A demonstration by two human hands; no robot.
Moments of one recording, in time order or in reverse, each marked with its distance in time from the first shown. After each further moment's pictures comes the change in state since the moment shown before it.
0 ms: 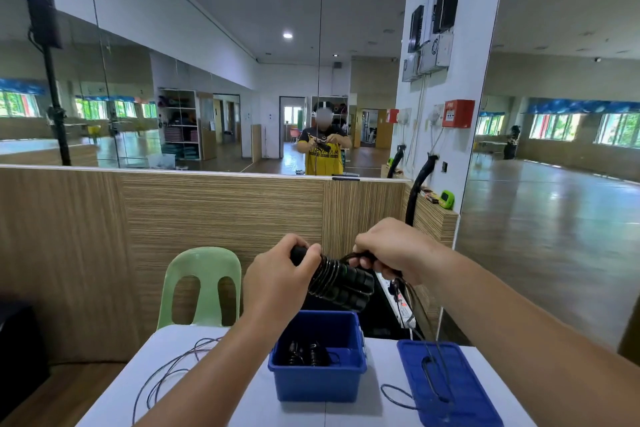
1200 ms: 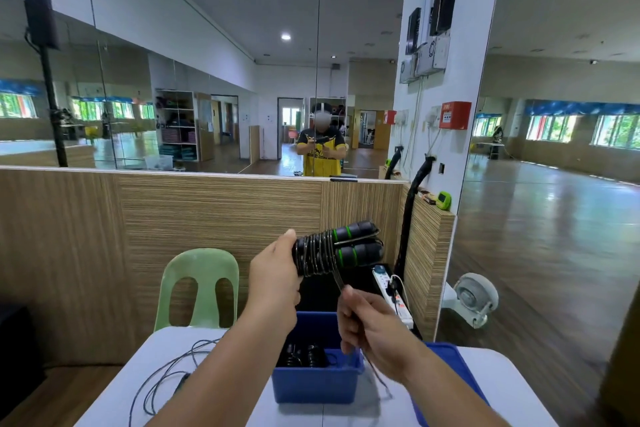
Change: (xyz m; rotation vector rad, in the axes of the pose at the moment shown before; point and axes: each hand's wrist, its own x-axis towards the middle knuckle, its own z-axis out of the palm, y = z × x) left_hand 0.004 0.024 0.000 -0.897 -0.065 -0.675; right_hand -0.010 0.103 0.076 0.658 -0.184 -0.319
